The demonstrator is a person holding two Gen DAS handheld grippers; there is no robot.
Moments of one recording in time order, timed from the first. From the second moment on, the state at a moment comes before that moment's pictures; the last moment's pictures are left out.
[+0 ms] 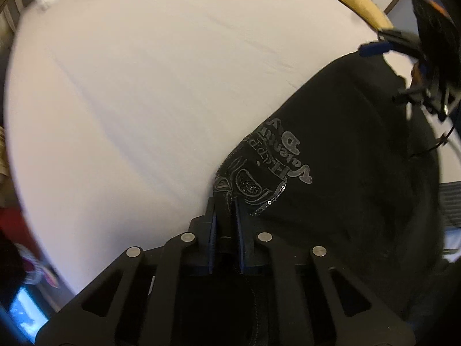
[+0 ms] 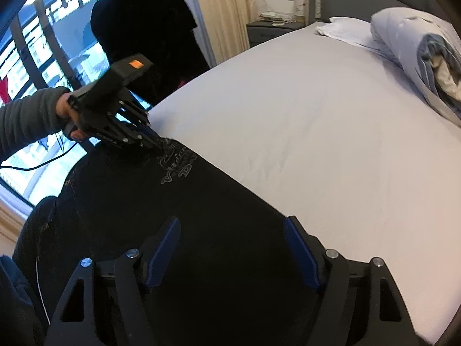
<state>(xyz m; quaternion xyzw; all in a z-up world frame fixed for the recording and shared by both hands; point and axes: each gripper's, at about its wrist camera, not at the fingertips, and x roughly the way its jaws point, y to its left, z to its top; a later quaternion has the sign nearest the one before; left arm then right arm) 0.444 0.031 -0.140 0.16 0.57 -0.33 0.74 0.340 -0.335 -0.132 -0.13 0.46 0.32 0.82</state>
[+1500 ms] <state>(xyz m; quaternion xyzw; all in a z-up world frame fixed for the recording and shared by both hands) 0.226 0.010 -0.062 0.28 0.38 -0.29 0.83 0.247 -0.319 -0.143 0.18 0.53 0.24 0.80</state>
